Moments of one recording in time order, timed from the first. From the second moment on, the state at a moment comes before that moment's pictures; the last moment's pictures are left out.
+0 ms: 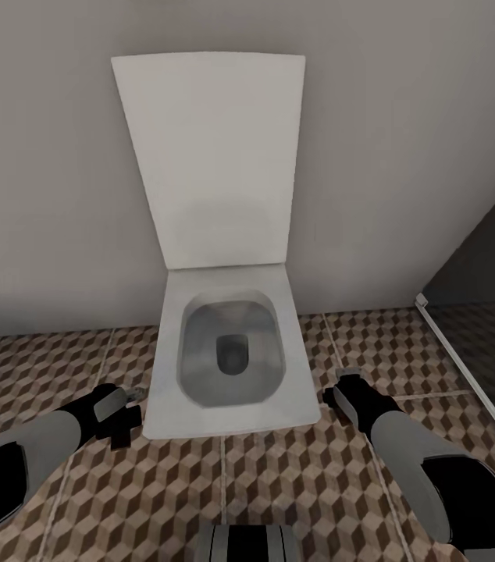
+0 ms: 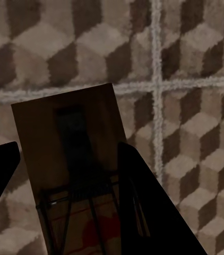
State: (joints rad) left arm -1.03 0.21 -1.30 -0.18 1.72 0.52 0.36; right arm -0.98 0.00 0.08 -0.25 0.00 0.51 -0.22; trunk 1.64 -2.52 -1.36
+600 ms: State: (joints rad) left arm -1.03 0.20 -1.30 -0.18 1.72 0.52 0.36; right arm -0.98 0.01 0.08 -0.25 0.00 0.51 -0.22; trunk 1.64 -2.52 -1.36
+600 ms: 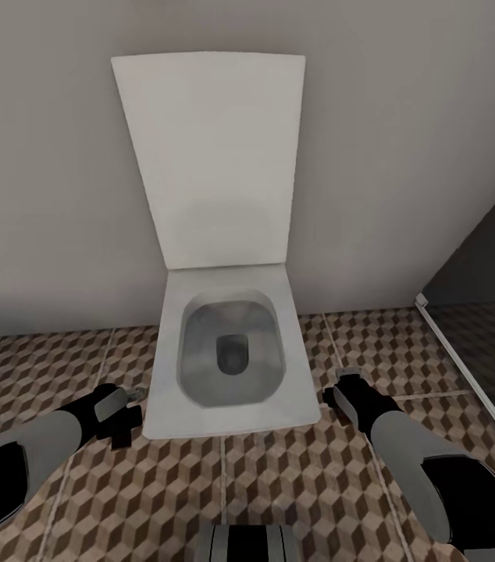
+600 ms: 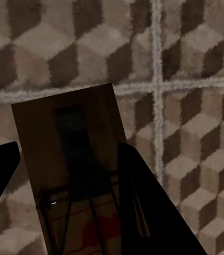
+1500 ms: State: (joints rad) left arm -1.03 0.20 -1.30 -0.18 1.72 0.52 0.36; right arm -0.98 0.01 0.08 -0.25 0.00 0.51 -0.22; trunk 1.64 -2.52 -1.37
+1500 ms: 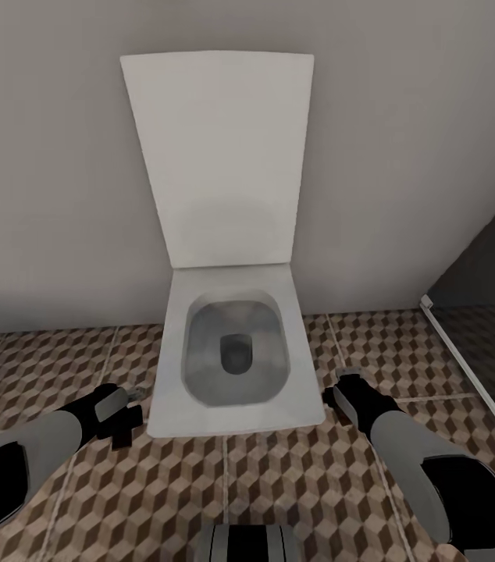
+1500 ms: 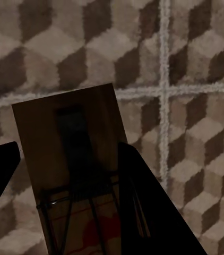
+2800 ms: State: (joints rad) left arm -1.03 0.21 -1.30 -0.18 1.72 0.52 0.36; right arm -0.98 0.01 0.08 -0.25 0.00 0.51 -0.22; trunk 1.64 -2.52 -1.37
